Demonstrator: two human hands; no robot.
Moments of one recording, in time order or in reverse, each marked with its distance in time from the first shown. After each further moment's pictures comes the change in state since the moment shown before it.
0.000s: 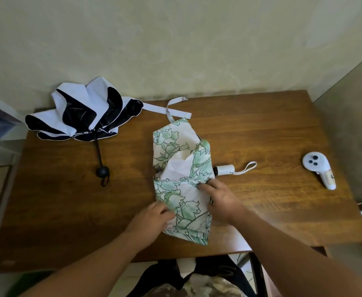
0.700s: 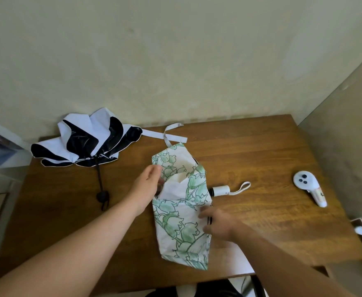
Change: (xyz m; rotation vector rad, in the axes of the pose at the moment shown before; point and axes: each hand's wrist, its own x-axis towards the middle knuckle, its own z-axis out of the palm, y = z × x) left_hand 0.070 -0.001 -0.160 -1.102 0.325 -0.608; right_hand -0.005 -0.009 -0.021 0.297 -0.209 0.237
